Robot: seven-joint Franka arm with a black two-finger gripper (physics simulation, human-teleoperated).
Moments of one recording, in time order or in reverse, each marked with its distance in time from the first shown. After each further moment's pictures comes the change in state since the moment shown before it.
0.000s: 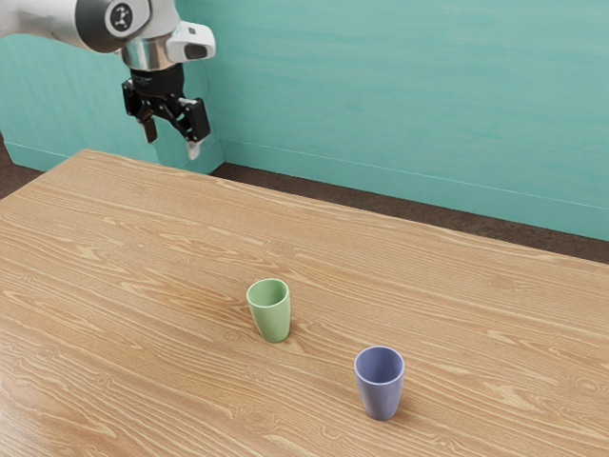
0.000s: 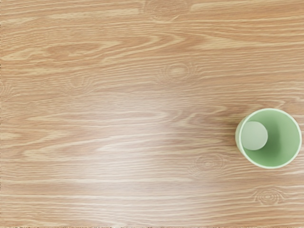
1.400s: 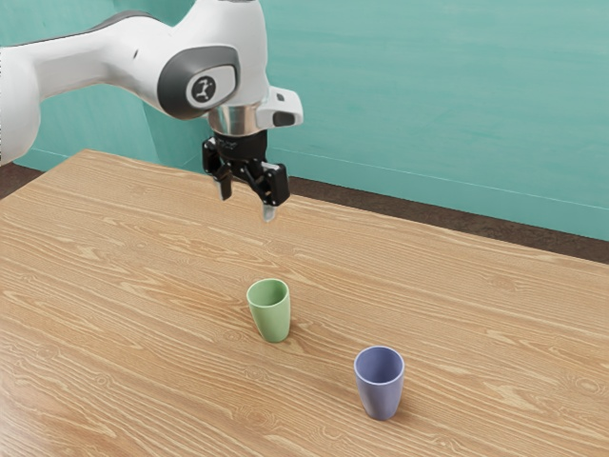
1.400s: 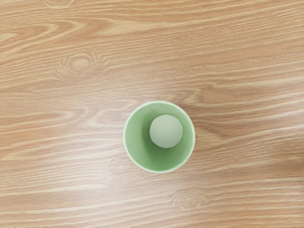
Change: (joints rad) arm -0.019 0.047 -0.218 -0.144 0.016 0.130 -0.188
